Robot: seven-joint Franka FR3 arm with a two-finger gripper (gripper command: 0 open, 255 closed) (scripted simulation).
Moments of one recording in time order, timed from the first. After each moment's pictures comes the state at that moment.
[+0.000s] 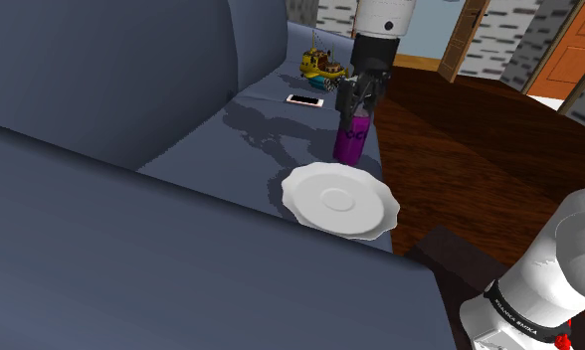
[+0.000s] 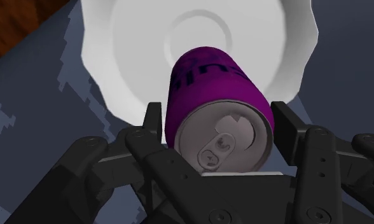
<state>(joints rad) 0.17 -0.36 0.20 -2.09 0.07 1.73 0.25</state>
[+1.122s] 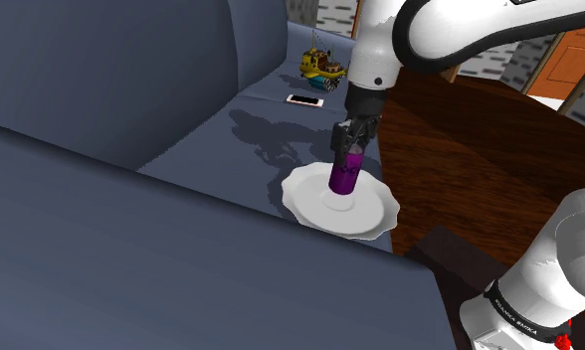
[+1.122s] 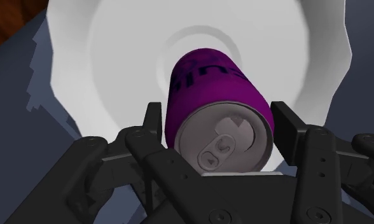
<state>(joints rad) 0.18 -0.38 0.22 -2.30 0.09 1.93 0.26</state>
